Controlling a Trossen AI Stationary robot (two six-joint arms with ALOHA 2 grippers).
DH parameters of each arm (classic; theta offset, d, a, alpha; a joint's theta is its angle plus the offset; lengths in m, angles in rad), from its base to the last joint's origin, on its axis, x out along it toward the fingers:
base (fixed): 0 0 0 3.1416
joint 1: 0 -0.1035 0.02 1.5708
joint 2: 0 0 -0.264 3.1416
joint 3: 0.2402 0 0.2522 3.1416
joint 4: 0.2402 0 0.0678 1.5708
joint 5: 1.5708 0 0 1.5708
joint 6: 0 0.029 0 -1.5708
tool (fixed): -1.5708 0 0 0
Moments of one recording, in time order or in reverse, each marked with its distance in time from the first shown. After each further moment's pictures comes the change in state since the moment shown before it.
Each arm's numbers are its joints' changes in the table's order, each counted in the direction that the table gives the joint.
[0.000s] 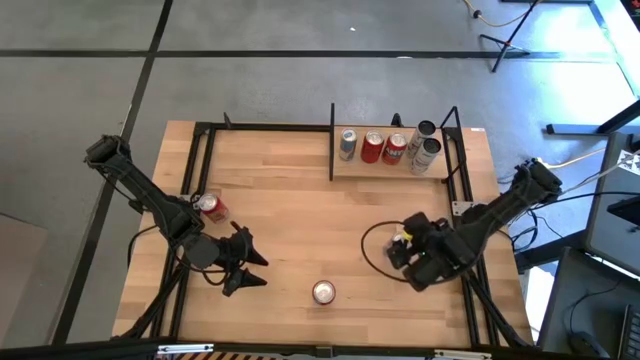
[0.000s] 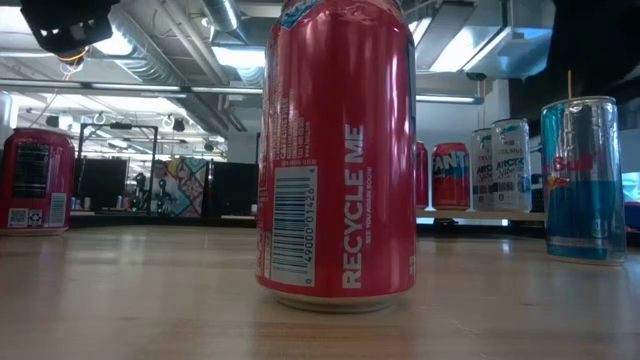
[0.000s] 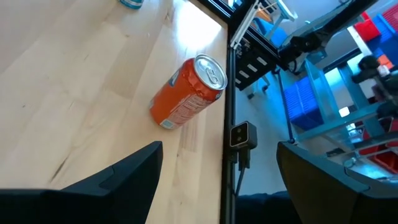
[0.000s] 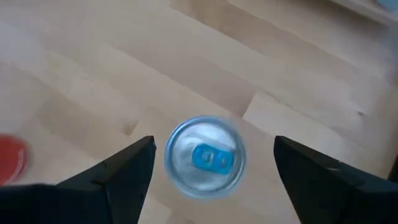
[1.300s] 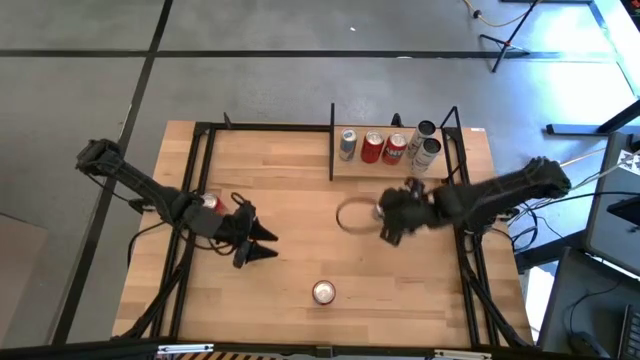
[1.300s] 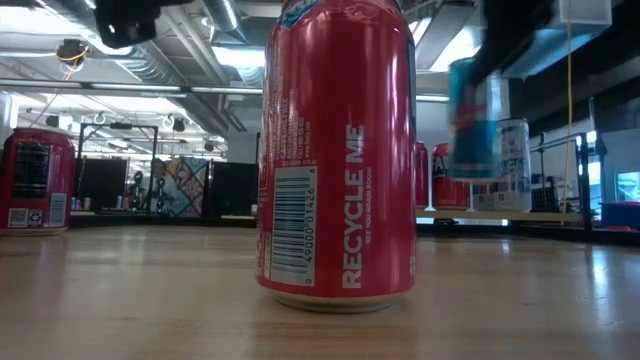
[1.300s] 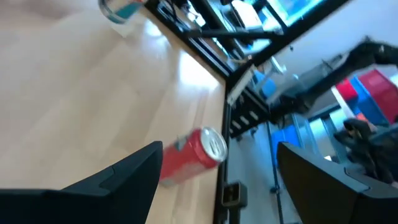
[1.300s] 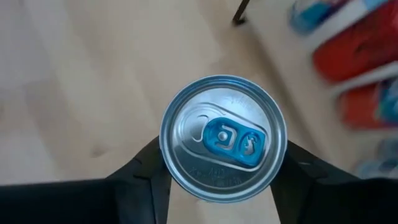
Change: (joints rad) left arm -0.200 -0.099 0.000 -0.053 -0.053 0.020; right arm 0.362 -0.110 -0.015 -0.248 0.039 -1.050
